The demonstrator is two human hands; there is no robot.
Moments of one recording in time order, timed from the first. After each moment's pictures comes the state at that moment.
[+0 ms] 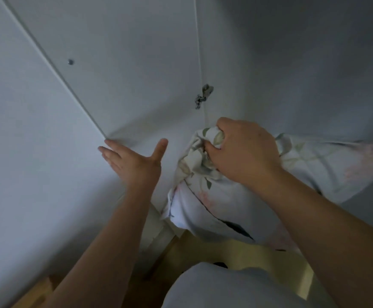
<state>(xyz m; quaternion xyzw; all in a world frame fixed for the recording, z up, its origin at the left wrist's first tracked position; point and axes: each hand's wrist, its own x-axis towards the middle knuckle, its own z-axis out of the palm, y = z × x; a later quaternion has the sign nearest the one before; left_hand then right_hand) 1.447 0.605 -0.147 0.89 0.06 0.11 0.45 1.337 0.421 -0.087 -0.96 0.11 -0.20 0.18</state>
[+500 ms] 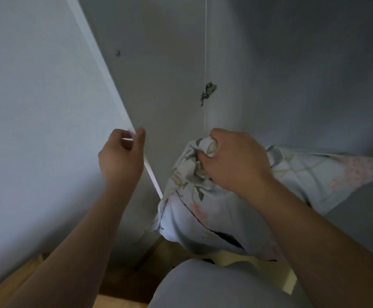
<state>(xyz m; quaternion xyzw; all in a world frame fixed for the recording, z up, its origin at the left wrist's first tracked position) 1.428 0.636 -0.130 0.89 0.02 0.20 0.41 1.318 0.442 -0.091 -0.96 0.12 -0.15 0.21</state>
